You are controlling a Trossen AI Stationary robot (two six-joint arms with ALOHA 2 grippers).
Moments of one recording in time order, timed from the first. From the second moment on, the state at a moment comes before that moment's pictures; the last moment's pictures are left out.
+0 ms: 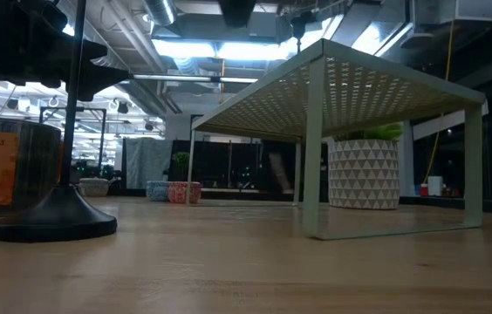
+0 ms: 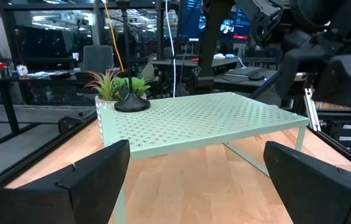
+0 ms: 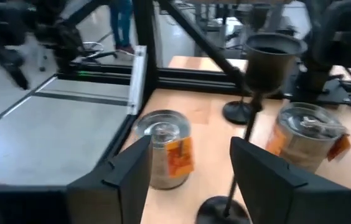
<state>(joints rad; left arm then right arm) -0.03 0.18 0.01 0.23 -0.14 -0.01 0.43 1.95 1.33 0.31 0.18 0.12</state>
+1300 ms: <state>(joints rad) -0.03 0.18 0.01 0.23 -0.14 -0.01 0.37 2.05 1.34 0.46 0.23 0.08</state>
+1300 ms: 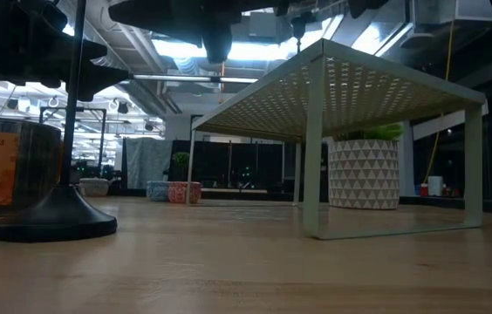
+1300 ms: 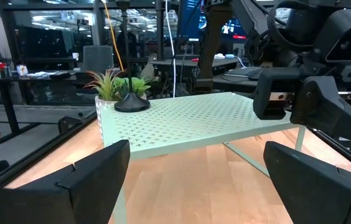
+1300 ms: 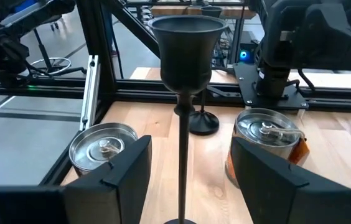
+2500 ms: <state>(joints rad) -0.03 0.18 0.01 0.23 -0.14 -0.01 0.37 2.13 1.43 0.47 0.22 0.01</state>
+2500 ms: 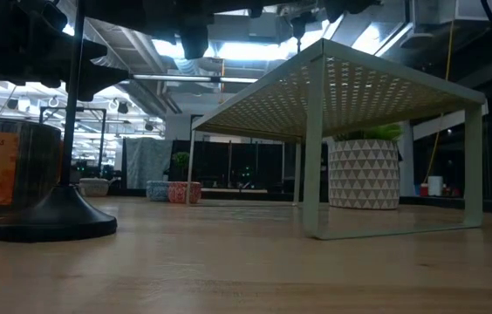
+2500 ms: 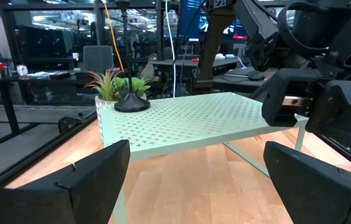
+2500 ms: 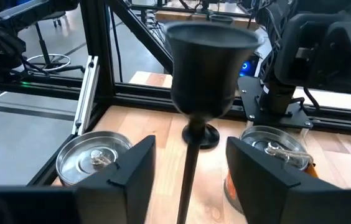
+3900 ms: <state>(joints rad) -0.03 0.18 0.01 0.23 -0.14 -0.01 0.39 1.88 1.44 0.36 0.20 0.07</state>
